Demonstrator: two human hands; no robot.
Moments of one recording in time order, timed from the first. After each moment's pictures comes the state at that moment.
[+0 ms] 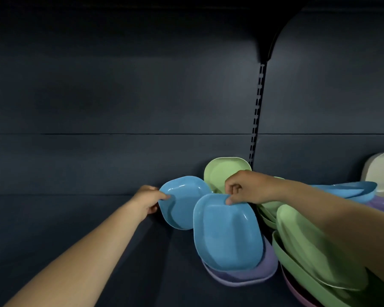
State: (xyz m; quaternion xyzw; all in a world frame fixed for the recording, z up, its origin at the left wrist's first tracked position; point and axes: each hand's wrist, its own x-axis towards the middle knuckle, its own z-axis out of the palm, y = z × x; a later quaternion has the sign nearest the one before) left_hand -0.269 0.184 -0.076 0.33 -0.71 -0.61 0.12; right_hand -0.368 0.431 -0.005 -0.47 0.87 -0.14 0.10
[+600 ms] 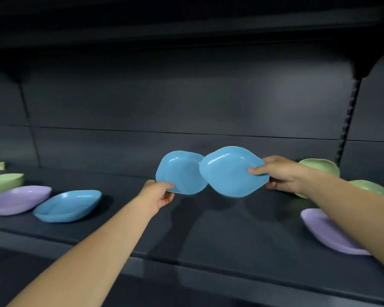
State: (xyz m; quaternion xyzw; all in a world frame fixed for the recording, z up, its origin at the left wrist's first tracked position) left_hand -0.027 0.068 -0.044 0.34 -0.54 -0.71 0.29; right_hand -0.188 0.299 0.024 -0.28 0.75 -0.54 0.25
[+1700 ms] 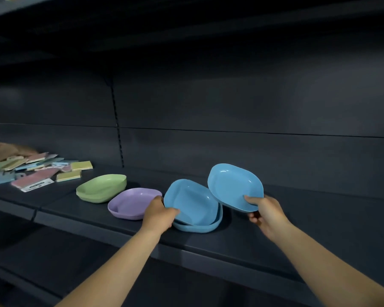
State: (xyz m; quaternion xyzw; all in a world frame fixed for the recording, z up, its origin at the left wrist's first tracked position) left_hand 0.190 -0.154 -0.078 0.44 -0.72 -0.46 0.28; right_hand 0.014 0.010 -0.076 -0.14 0.62 -0.72 0.28
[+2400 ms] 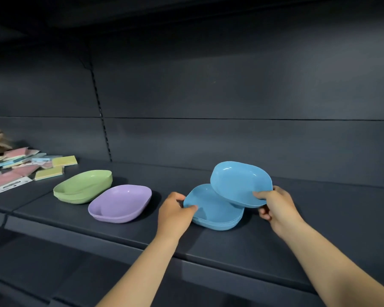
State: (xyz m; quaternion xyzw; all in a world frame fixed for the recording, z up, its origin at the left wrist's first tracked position) left_hand 0.135 -0.144 -0.108 0.39 -0.71 -0.49 0.31; right_hand -0.018 0.006 -0.087 -0.11 0.65 -0.72 0.23
